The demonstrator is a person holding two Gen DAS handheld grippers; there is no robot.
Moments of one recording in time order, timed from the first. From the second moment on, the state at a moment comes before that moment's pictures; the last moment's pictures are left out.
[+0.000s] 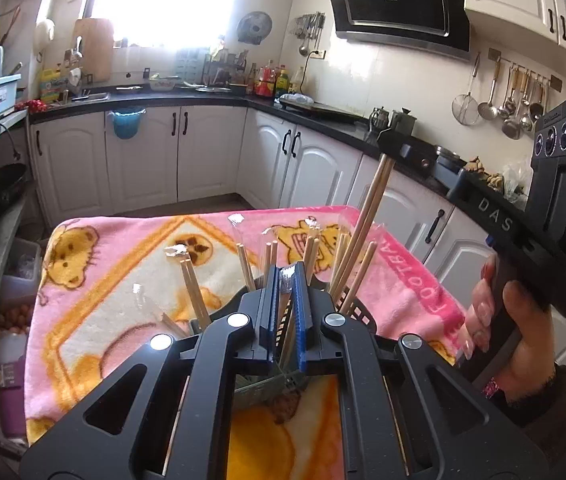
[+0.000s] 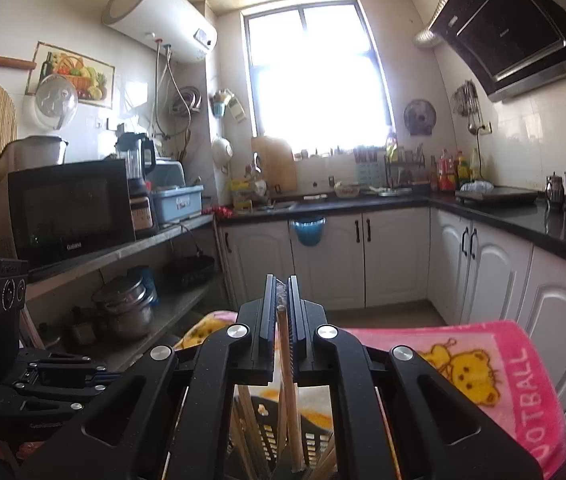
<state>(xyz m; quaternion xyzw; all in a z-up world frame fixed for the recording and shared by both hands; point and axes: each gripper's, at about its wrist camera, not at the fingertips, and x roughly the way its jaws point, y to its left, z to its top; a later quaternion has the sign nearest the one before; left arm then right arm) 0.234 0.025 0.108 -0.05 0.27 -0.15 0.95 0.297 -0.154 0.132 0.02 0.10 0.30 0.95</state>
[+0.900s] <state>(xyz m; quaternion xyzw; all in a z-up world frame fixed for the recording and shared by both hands) 0.224 0.035 0.096 -0.07 0.27 -0.12 0.95 0.296 -0.170 0.095 0.03 0.17 0.27 0.95</state>
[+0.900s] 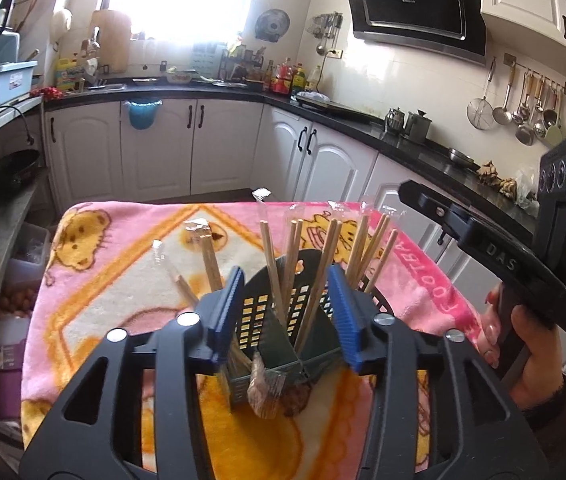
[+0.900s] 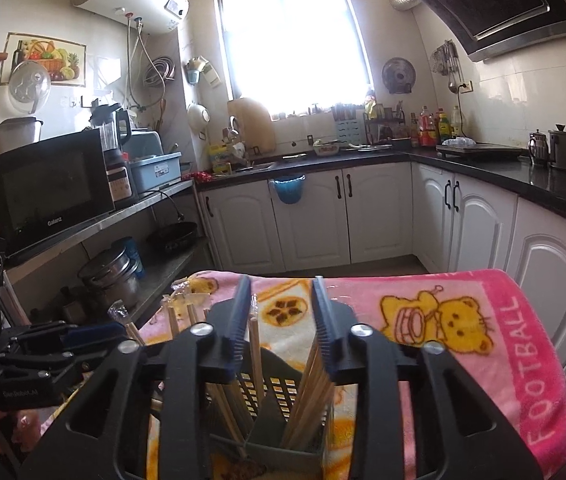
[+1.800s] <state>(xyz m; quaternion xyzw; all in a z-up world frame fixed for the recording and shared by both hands) 0.165 0.053 0.111 -0.10 0.21 -0.07 0.97 0.209 -0.196 0.097 -0.01 0.15 0.25 0.96</state>
